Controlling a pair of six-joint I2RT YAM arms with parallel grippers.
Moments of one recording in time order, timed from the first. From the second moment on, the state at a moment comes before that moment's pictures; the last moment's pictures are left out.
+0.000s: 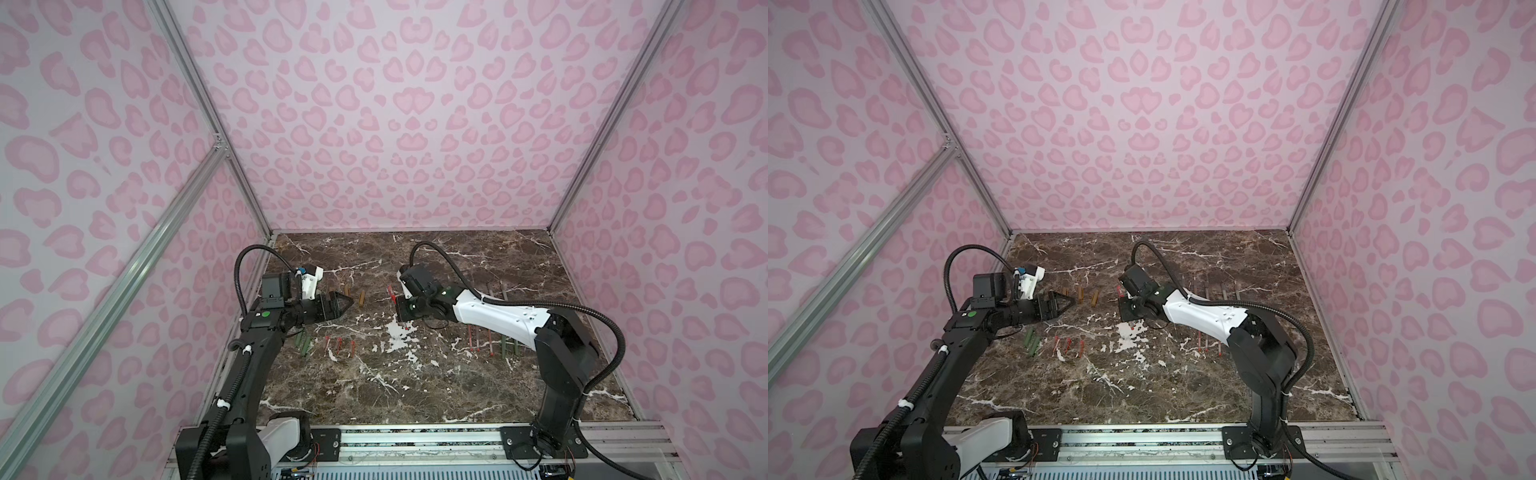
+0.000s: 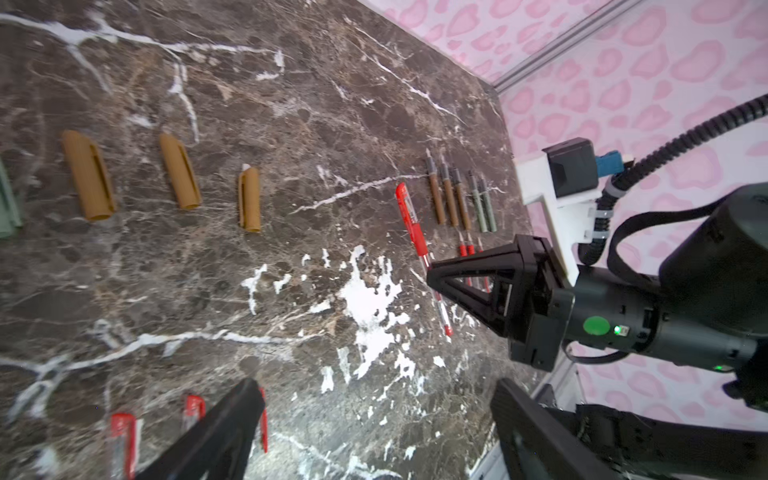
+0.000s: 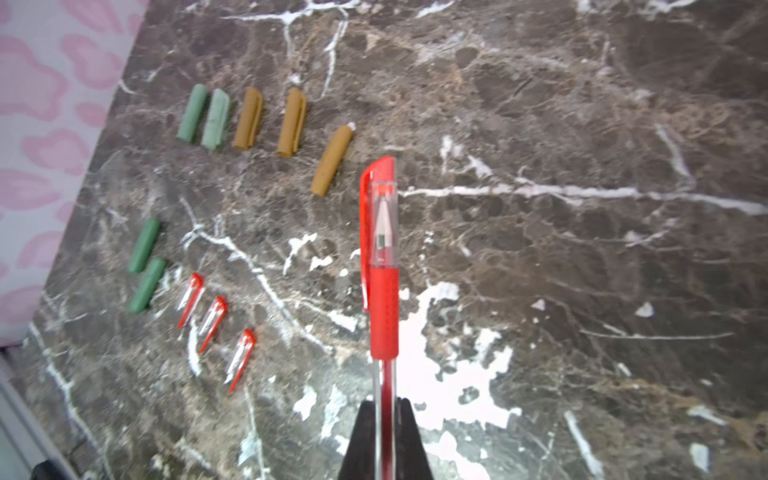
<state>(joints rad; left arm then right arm) 0.06 1.14 0.84 -0.56 0.80 -0.24 0.84 1.80 1.33 -0.42 -0.03 0.56</state>
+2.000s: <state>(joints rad) 0.06 1.14 0.80 -0.41 0.95 -0.42 1.04 1.79 1.28 -0.08 -0.20 0.54</state>
